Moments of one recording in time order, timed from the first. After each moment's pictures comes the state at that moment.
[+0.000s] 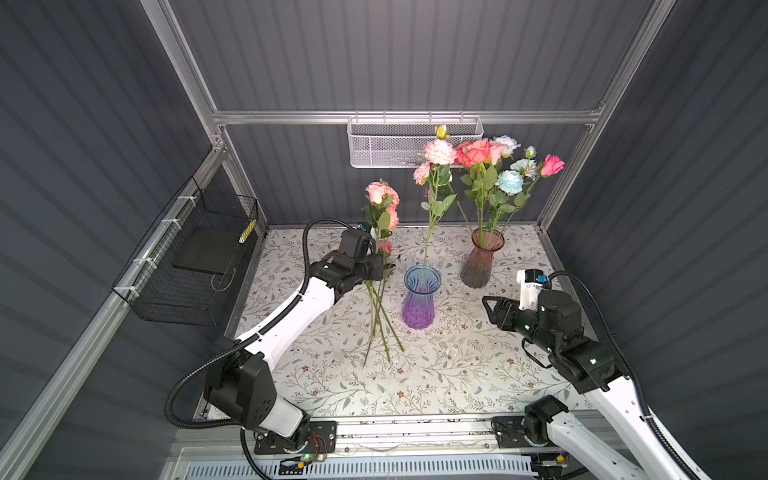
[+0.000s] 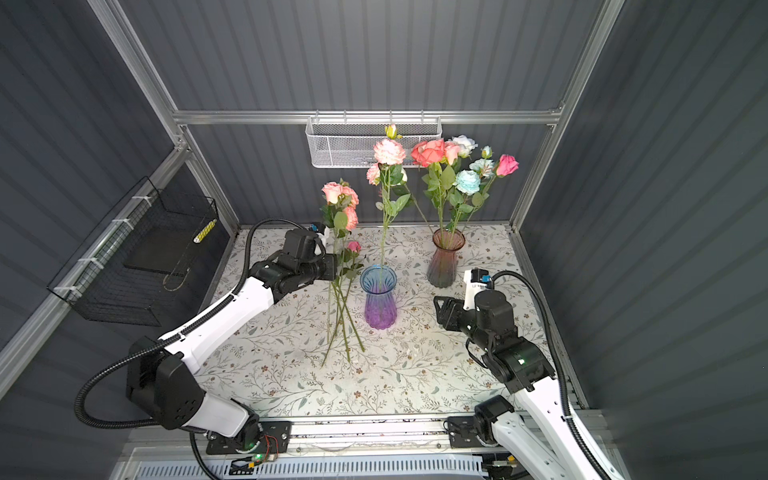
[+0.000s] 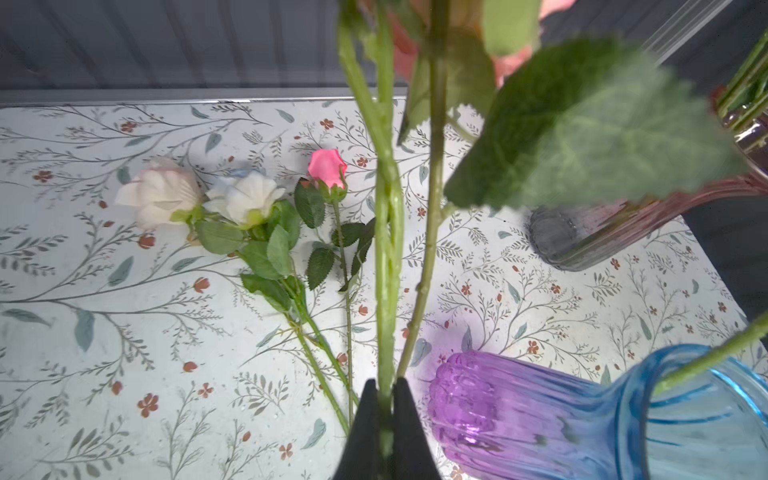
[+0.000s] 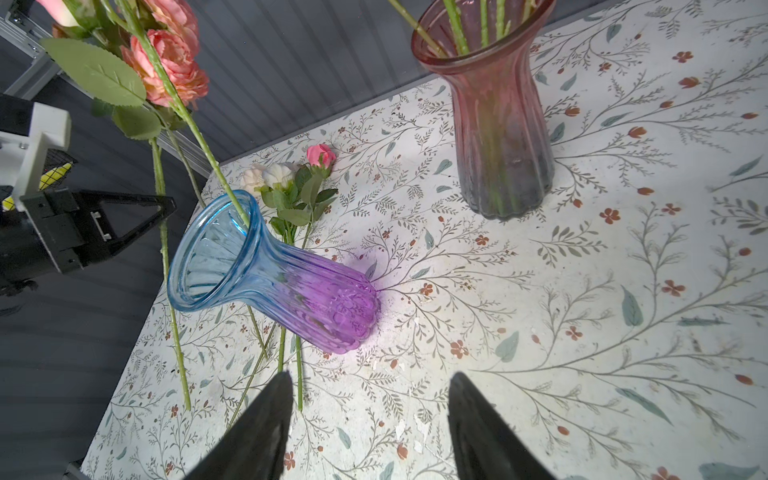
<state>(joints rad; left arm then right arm) -0.54 1.49 1.29 -0.48 -0.07 -0.29 0.39 0.69 0.77 -0.57 -0.05 0.53</state>
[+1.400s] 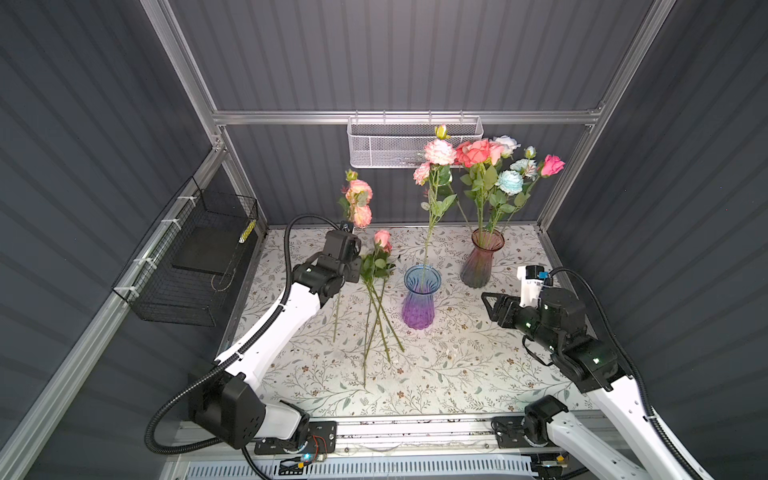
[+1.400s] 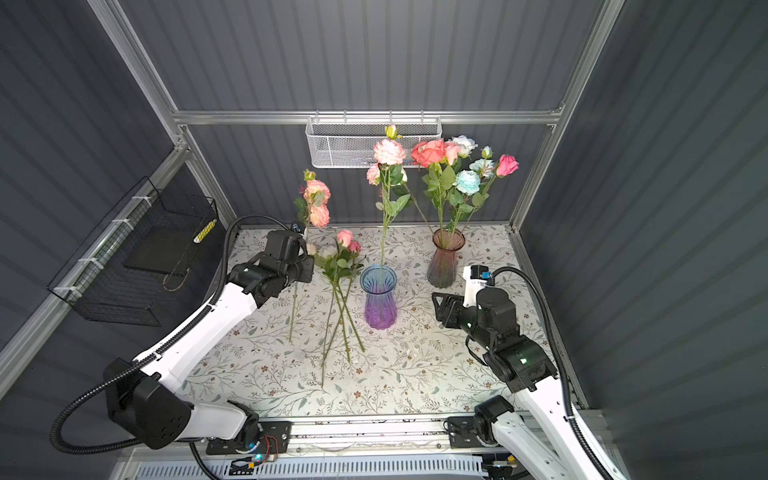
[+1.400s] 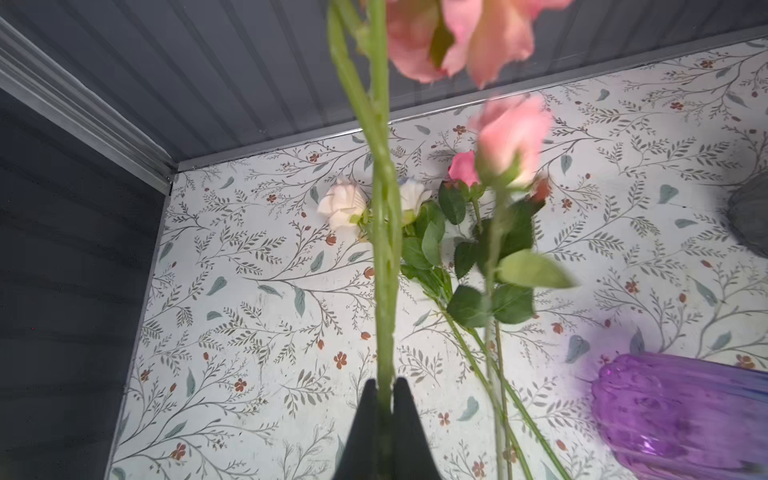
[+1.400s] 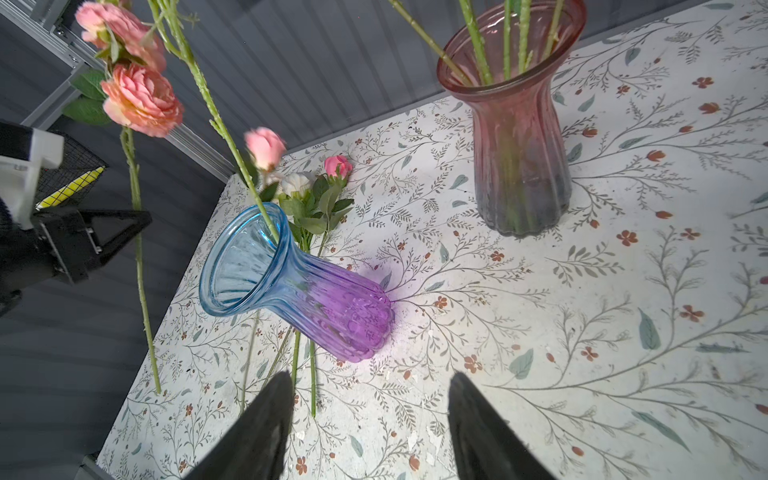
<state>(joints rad) -0.53 1.43 1.35 -0.62 -0.33 -0.09 0.40 0.68 0.80 -0.55 -0.06 0.52</state>
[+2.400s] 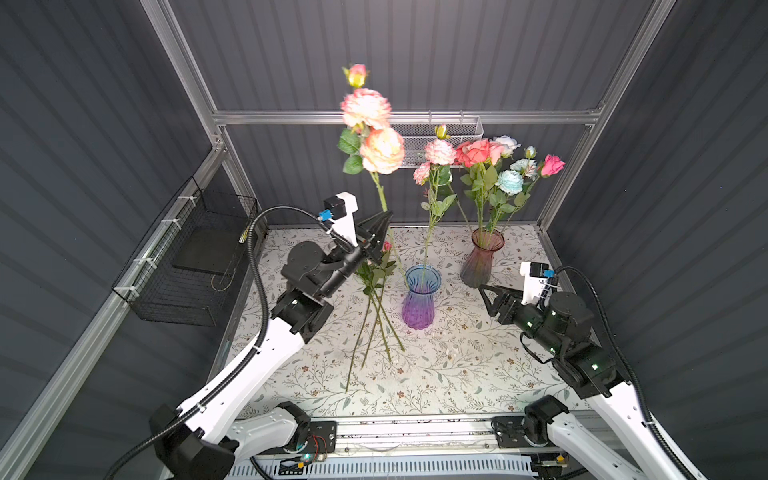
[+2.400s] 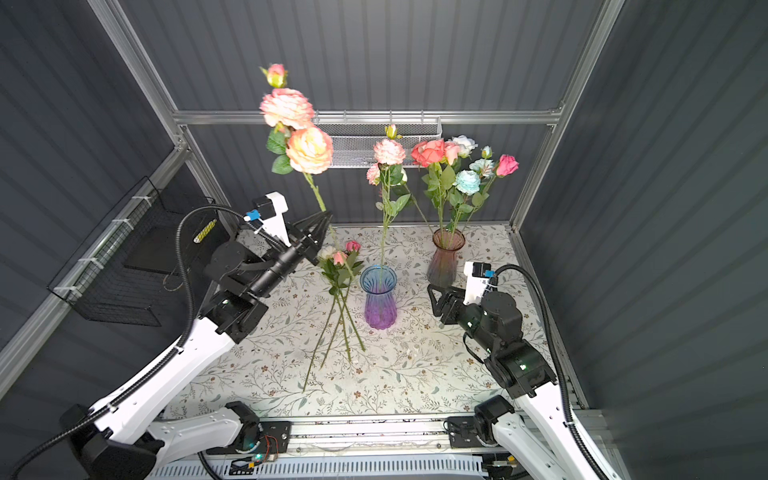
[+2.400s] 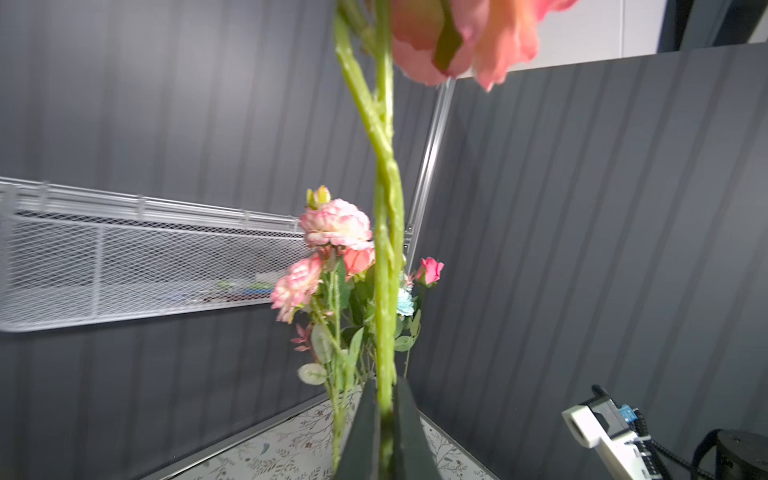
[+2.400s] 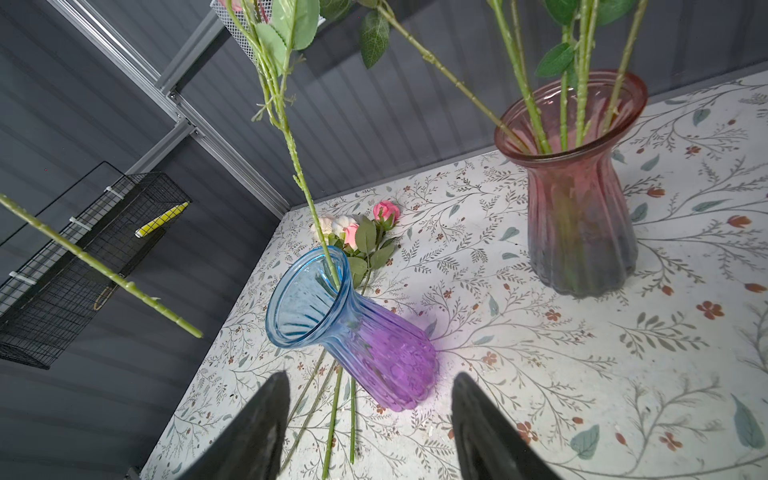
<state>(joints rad) -0.68 1.20 1.17 0.37 0.18 -0.26 0.40 0.65 0.74 -0.34 -0.11 0.54</state>
